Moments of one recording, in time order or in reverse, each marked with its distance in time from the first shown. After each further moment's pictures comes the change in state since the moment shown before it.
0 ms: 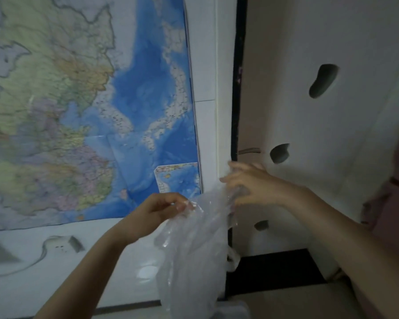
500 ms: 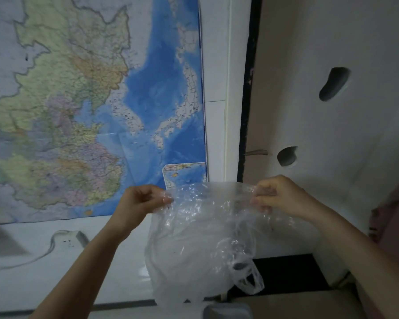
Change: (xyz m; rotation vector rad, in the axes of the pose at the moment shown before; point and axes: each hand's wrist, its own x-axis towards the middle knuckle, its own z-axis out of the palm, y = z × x) left_hand -0.010 -0.027 -0.029 -0.115 0.416 -0.049; right_hand -0.036 0.004 0.010 0.638 0.210 0.186
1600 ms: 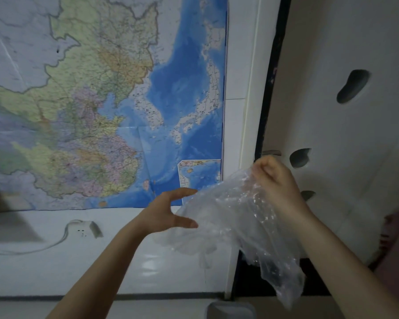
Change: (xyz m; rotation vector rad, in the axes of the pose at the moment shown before) left_hand -0.005 -0.013 -0.004 0.493 -0.293 0.032; right_hand 0.009 -0.055 0.057 0.315 0.447 -0.088
